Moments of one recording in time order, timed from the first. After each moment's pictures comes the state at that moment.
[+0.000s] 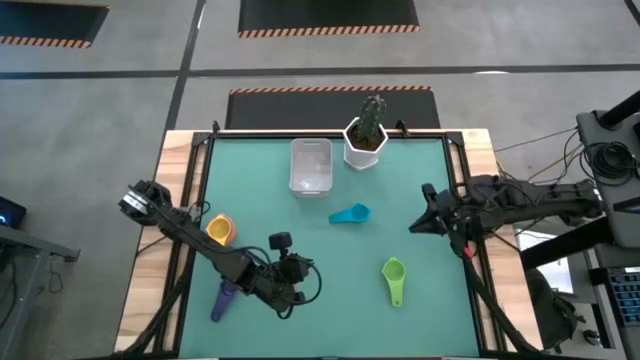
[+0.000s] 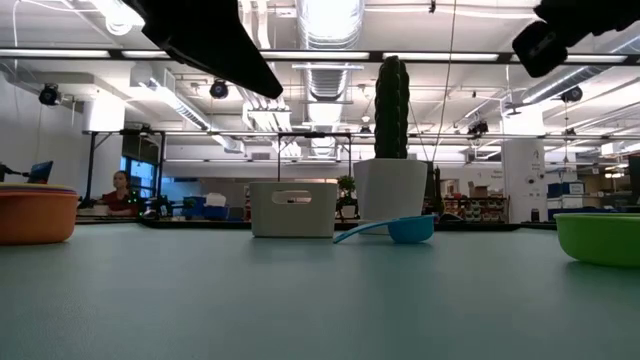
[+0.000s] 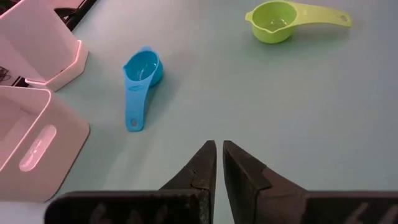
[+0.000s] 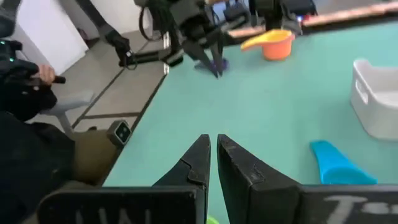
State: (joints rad) left arm -0.56 1.72 1.15 -0.36 -0.75 -0.47; right arm 0.08 0.57 0.53 -0.35 -0.28 0.20
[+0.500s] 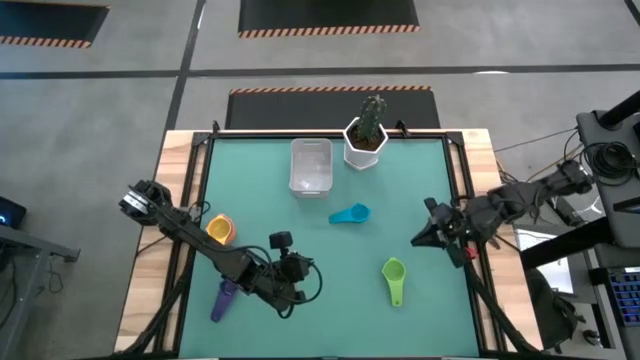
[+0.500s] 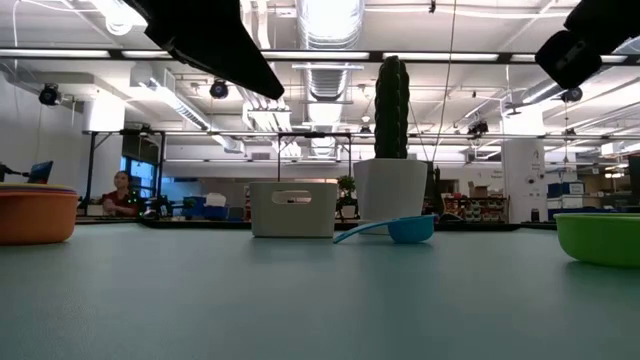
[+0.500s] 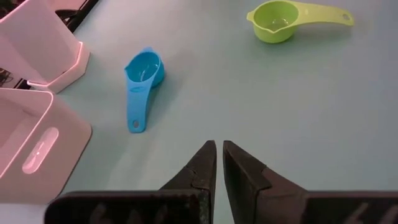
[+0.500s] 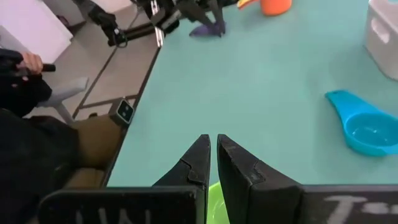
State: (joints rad) left arm -0.55 1.72 1.15 -0.36 -0.75 -0.46; right arm 0.39 0.63 0.53 -0.41 0.02 0.43
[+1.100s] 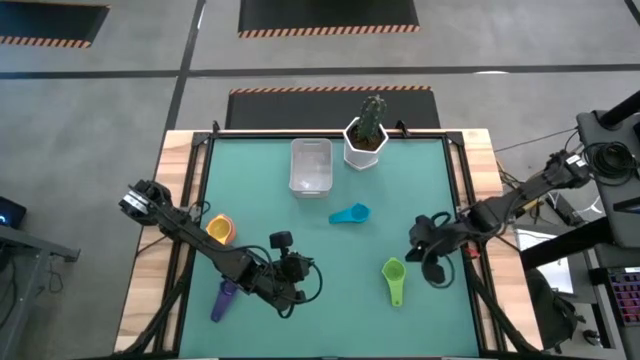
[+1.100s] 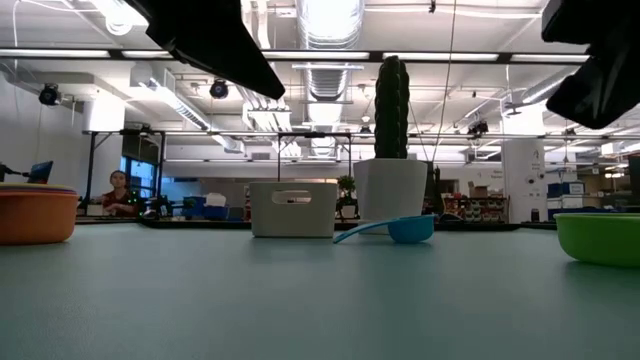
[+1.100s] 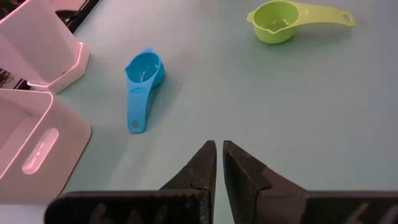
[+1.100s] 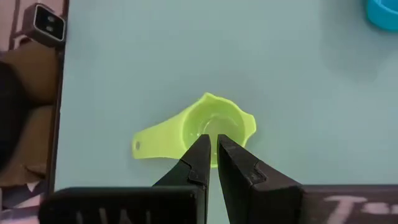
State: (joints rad) left arm -0.55 1.72 1.15 -0.35 -0.75 -0.45; right arm 0.48 0.90 0.61 -0.56 0.03 0.63
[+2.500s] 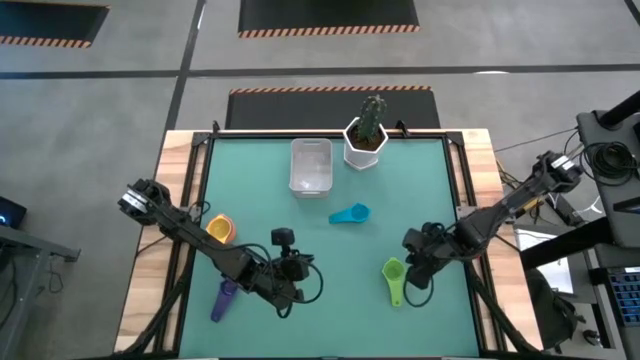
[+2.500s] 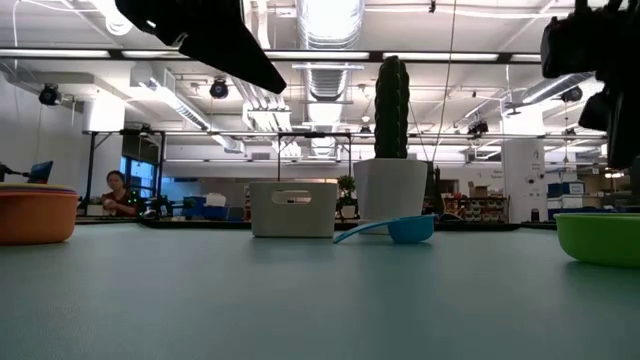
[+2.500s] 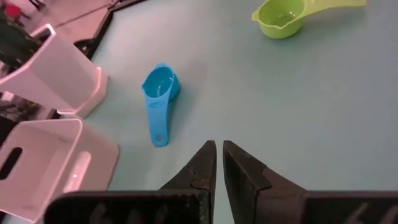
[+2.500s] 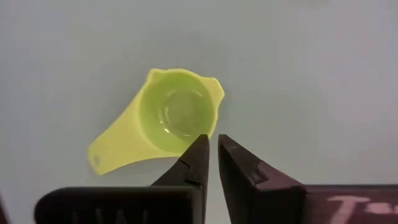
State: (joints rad) left arm -0.55 1.70 1.15 -0.36 -0.80 -0.28; right arm 0.56 1.17 0.71 -0.71 0.16 1.02
